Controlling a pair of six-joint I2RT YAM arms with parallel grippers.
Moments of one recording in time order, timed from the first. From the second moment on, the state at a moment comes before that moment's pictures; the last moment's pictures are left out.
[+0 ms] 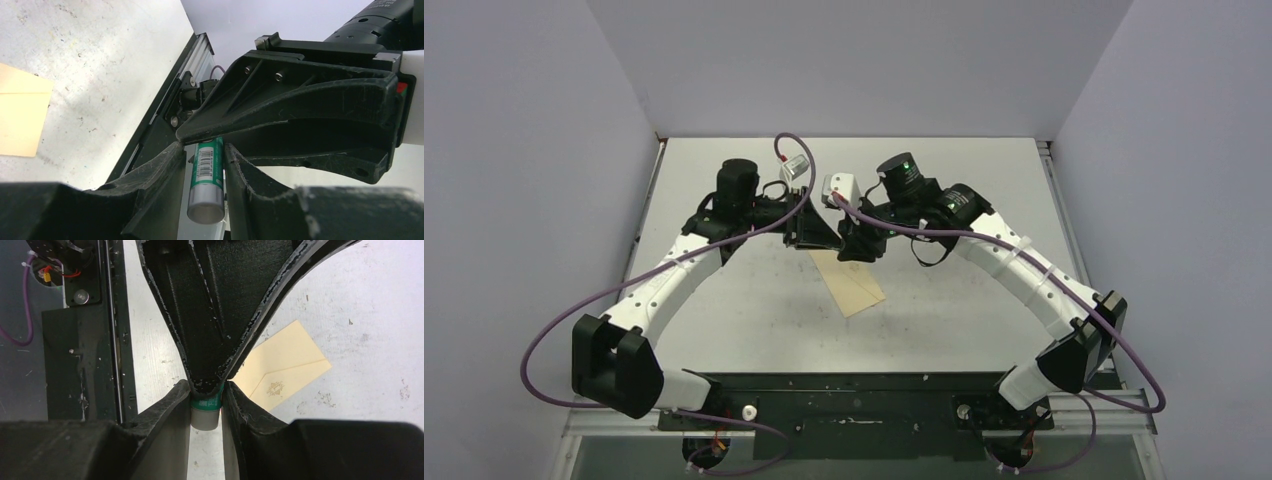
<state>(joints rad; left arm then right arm) -0.38 1.37 1.12 -0.21 1.06 -0.80 0.75 1.52 1.60 -0.82 -0.59 -0.43</state>
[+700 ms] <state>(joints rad) -0.37 1.36 1.11 -0.24 1.08 -0.77 0.76 1.53 1.60 -0.81 -0.57 -0.43</state>
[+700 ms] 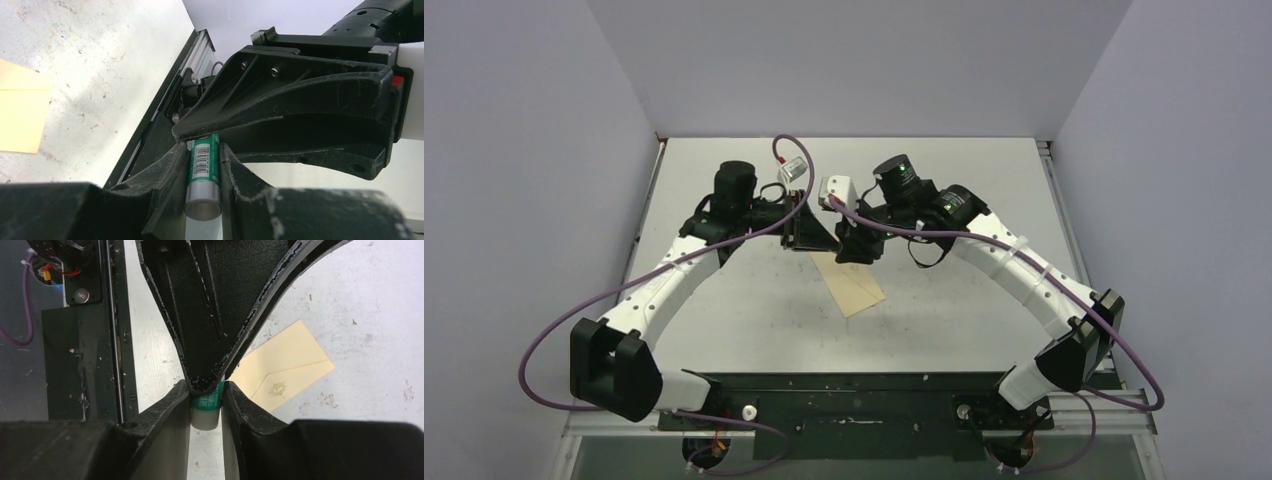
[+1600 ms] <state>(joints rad) -0.32 1.29 0.95 0.07 0.80 -0.98 0.08 1.34 1.16 -0.56 -0.11 0.31</state>
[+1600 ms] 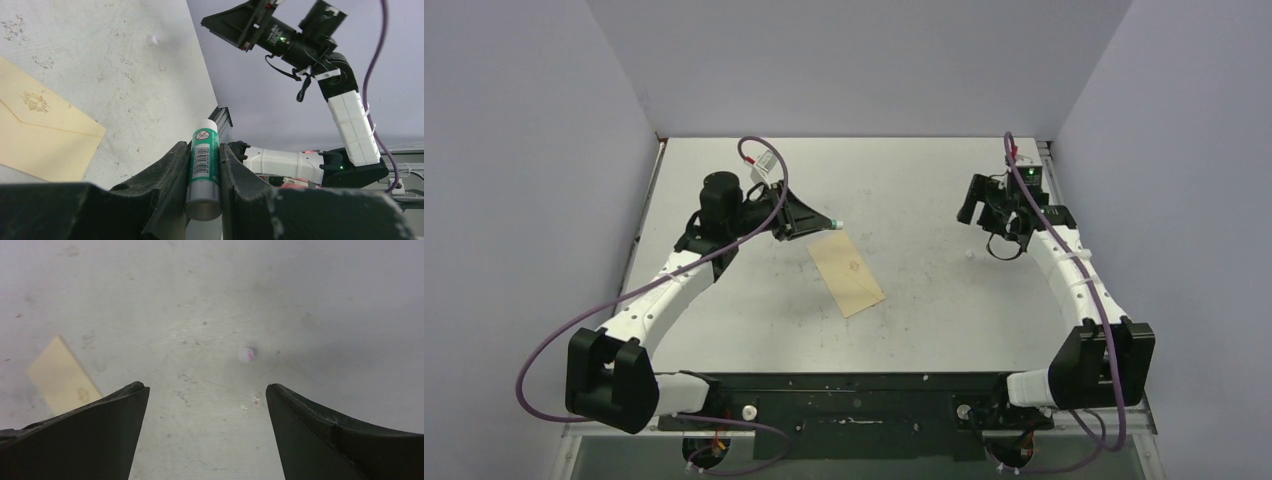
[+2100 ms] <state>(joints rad) -0.32 1.35 0.94 0.09 0.79 -0.96 0.05 1.66 1.12 -0.60 0.12 0.35</state>
